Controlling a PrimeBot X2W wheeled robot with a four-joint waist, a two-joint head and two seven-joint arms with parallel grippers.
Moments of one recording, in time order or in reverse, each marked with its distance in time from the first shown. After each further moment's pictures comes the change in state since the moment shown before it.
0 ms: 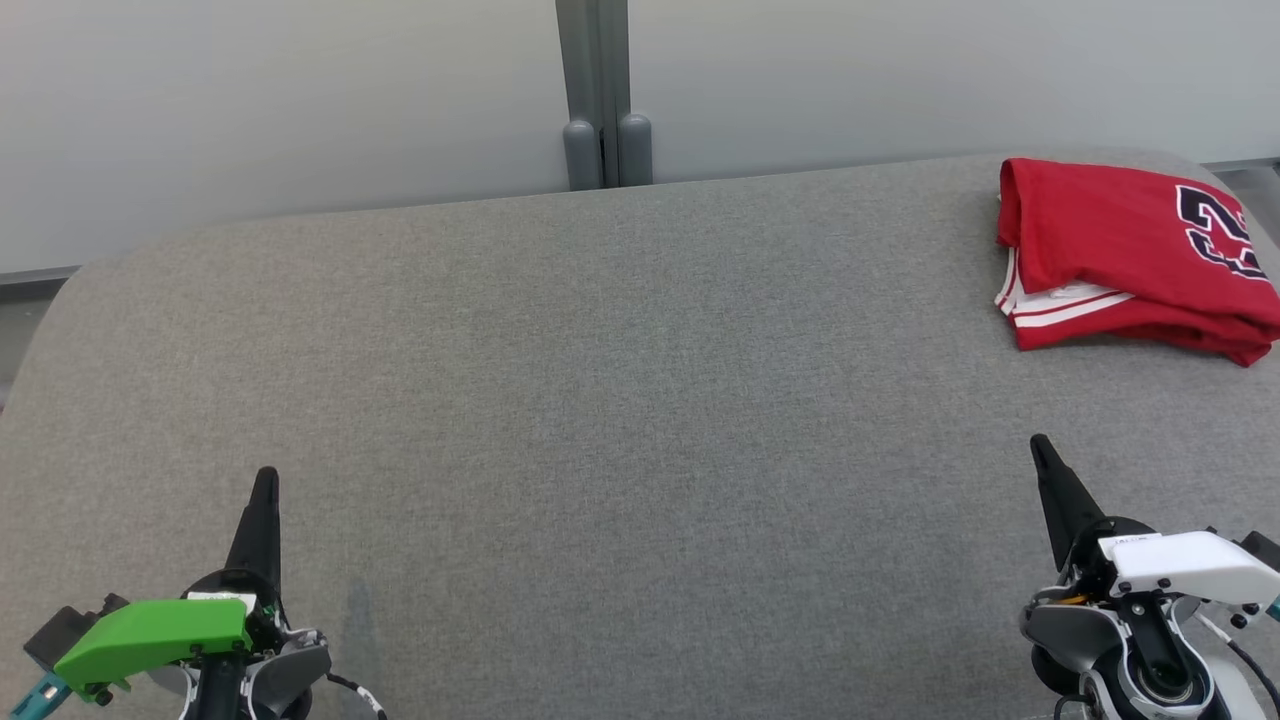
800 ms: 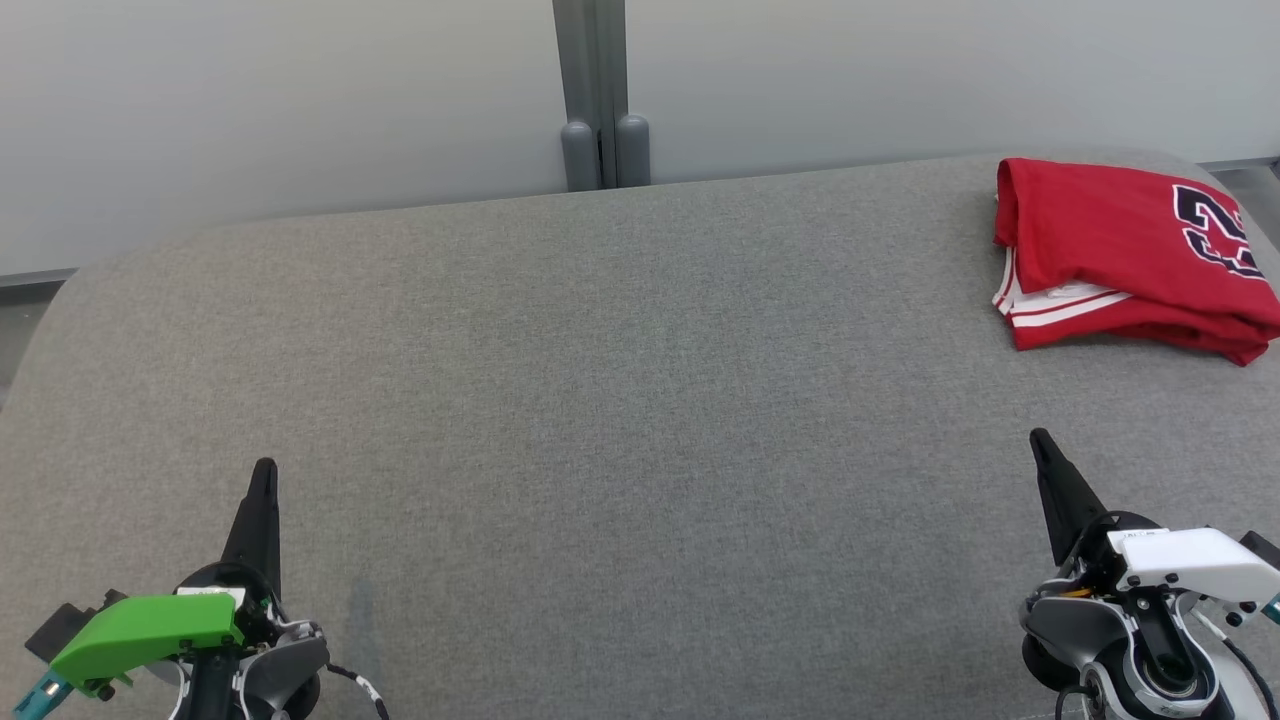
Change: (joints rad) left arm -0.009 -0.001 0.005 -0.003 -0.077 -0.003 0.019; right arm -0.011 0.006 -0.012 0.005 0.072 0.000 0.021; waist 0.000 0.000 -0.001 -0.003
